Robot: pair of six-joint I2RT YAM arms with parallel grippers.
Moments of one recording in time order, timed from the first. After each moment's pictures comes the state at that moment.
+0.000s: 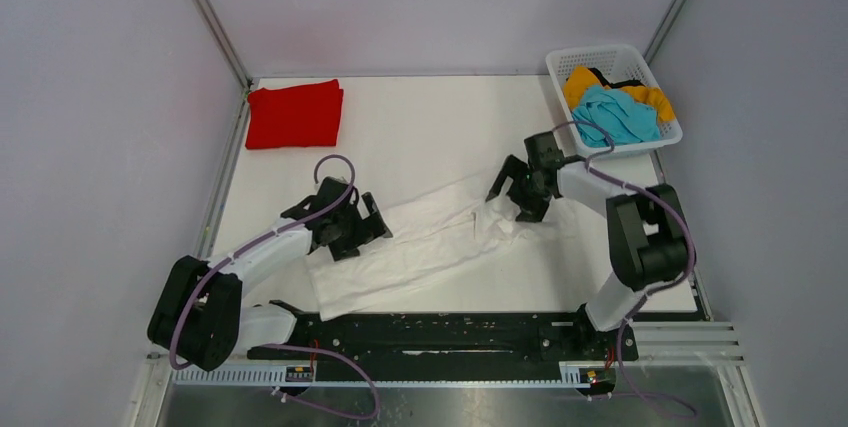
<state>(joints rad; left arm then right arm) -0.41 1.24 0.59 -0.40 0.13 -0.84 0.29 1.62 0.89 -0.43 -0.18 0.79</state>
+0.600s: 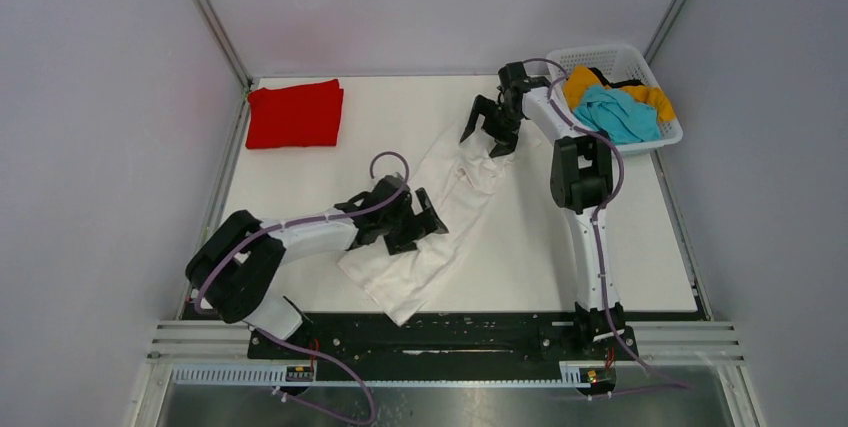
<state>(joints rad) -0.69 1.48 0.68 -0.09 0.14 -1.08 0.25 2.42 2.06 -0.86 -0.36 0.60</state>
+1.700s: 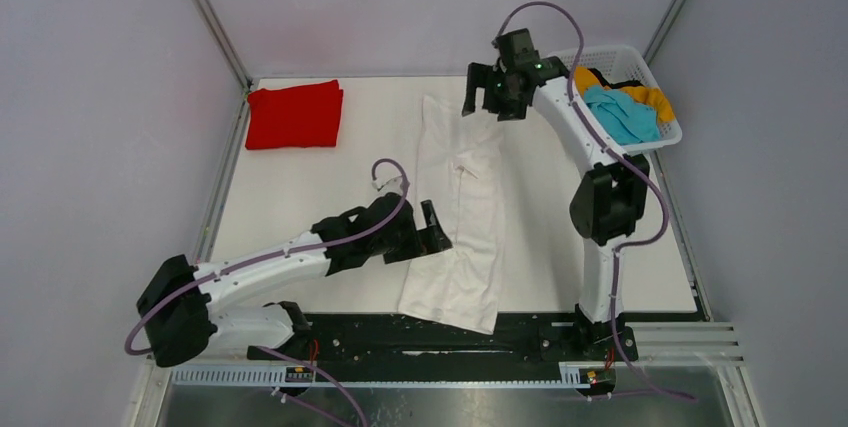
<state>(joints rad) -0.97 1.22 0.79 -0.32 -0.05 -1.06 0.32 2.13 2.12 -0.90 -0.15 0.40</state>
